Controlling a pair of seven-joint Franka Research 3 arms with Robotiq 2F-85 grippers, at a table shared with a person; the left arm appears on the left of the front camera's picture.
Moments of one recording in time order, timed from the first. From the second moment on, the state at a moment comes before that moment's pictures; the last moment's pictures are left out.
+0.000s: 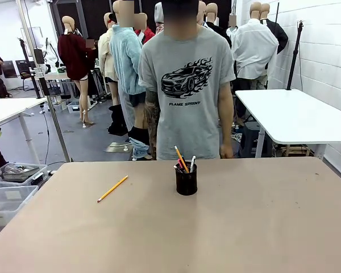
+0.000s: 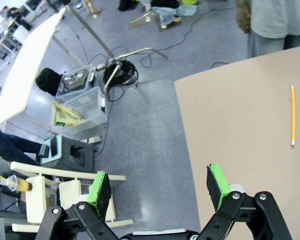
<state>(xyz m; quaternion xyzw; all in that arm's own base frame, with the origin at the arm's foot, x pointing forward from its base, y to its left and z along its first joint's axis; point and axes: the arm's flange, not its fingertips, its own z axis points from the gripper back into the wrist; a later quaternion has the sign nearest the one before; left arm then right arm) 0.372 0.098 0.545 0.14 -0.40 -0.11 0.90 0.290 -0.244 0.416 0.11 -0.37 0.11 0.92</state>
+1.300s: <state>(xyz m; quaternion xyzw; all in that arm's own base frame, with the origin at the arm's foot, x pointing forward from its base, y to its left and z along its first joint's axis) 0.531 -0.096 0.451 0.09 -0.26 -0.33 0.90 0.290 -0.243 0.416 0.11 -0.37 0.11 0.92</state>
